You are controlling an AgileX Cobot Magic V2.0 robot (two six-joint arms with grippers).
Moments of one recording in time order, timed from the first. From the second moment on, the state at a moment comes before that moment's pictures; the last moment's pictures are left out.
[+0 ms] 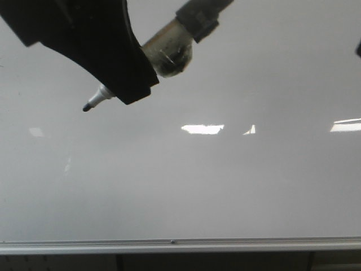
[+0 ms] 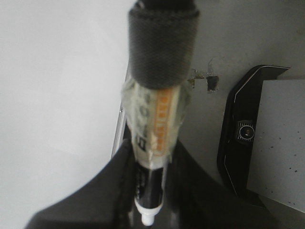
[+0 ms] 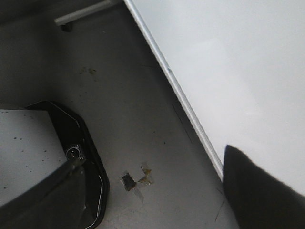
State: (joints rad) left arm -0.87 1.39 -1.18 -0.11 0.93 0.61; right arm 0.39 0.97 -0.85 0.43 0.96 -0.88
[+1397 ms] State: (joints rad) left arm -0.90 1.41 -1.19 -0.06 0.93 0.63; right arm 0.67 1.23 -1.05 0.48 0.82 -0.99
